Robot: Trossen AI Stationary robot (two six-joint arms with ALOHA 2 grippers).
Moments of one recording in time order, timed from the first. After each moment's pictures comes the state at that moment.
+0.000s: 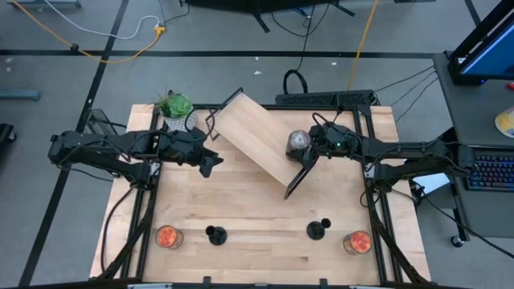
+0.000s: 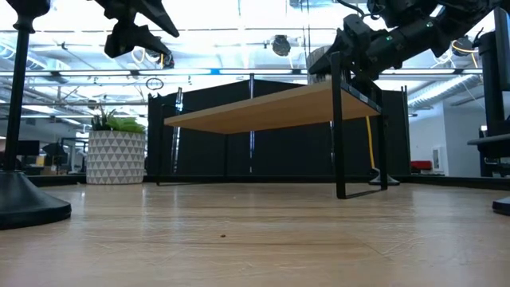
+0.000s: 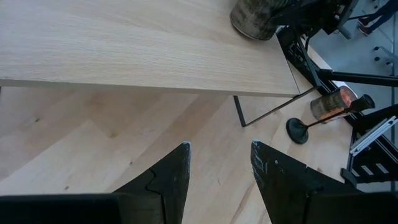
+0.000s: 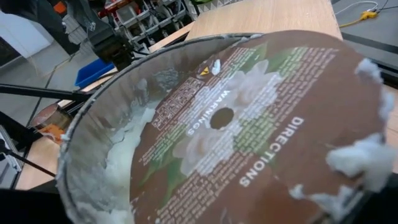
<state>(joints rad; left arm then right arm) 0.00 1.01 0.95 -0.58 -0.16 -0.76 -0.25 1.07 0.57 0.15 -0.03 0.43</state>
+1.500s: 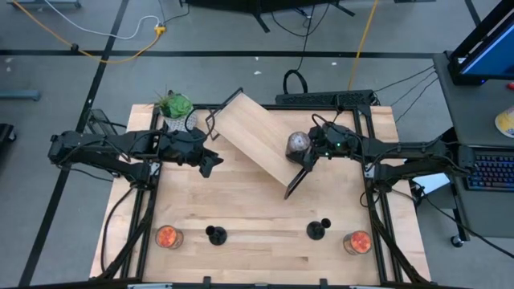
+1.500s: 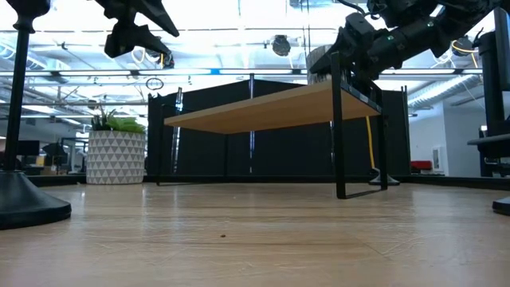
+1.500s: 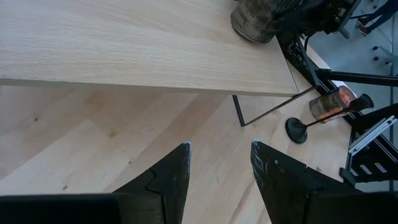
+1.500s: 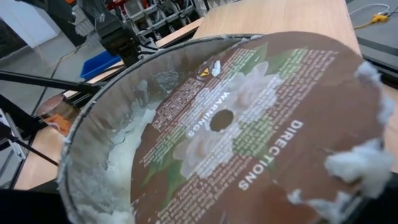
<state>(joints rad) 0.00 1.01 0.95 -0.58 -0.15 -0.76 -0.26 1.07 0.57 0.15 -0.06 0.39</state>
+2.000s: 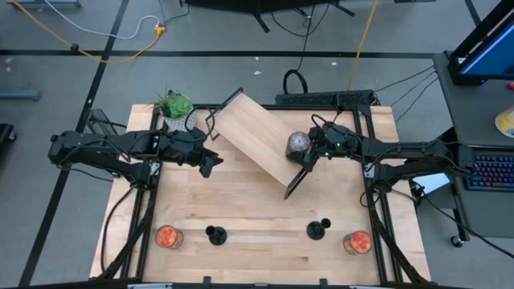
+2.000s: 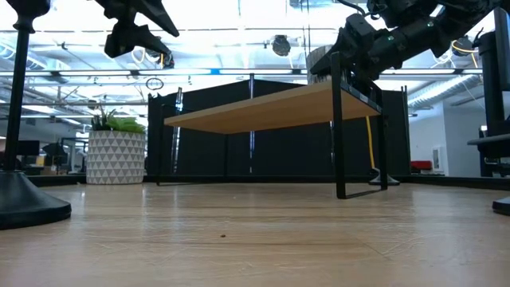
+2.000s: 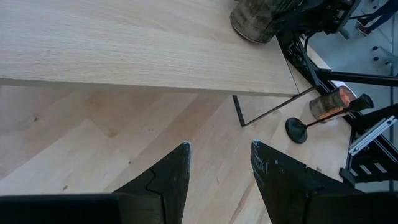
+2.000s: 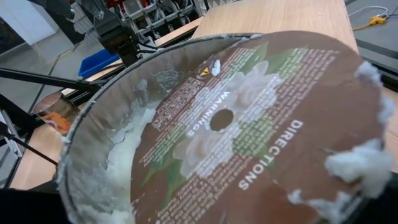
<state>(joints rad) 0.00 1.01 0.95 -0.58 -0.15 -0.76 -0.26 1.07 0.57 0.15 -0.05 0.37</state>
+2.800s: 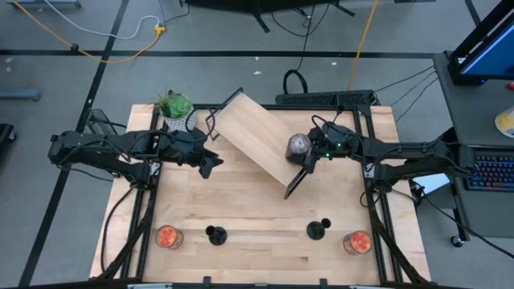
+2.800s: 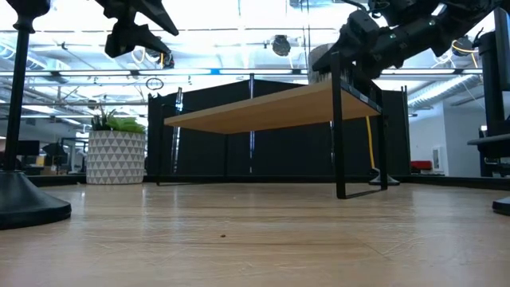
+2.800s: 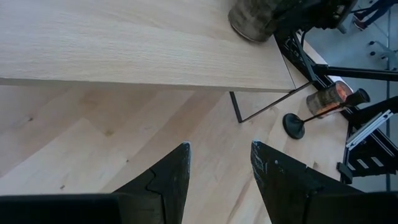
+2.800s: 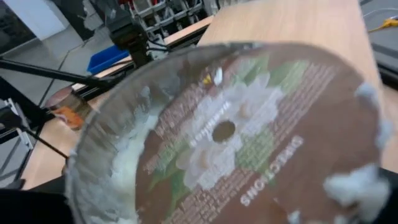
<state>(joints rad) 0.00 1.01 0.95 -0.58 -0.14 -0.75 -0.26 1.06 0.57 0.14 -0.08 0.35</state>
